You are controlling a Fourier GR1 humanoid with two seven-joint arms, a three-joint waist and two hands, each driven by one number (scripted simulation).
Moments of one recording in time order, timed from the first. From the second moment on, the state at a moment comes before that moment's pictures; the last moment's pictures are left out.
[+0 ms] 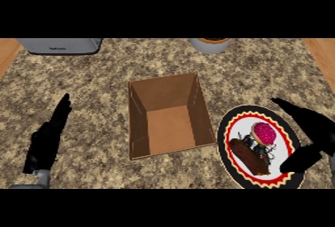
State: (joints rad) left arm 0.01 0.31 -0.07 -1.57 -0.06 0.17 0.12; right arm -0.14 -0.61 0.15 -1.71 0.36 0.46 0.58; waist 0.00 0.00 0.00
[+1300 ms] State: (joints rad) left arm 0.01 0.23 0.04 -1.56 -0.15 0.06 0.10; right arm -0.16 -0.38 0.06 -1.57 0.62 0.54 0.45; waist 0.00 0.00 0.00
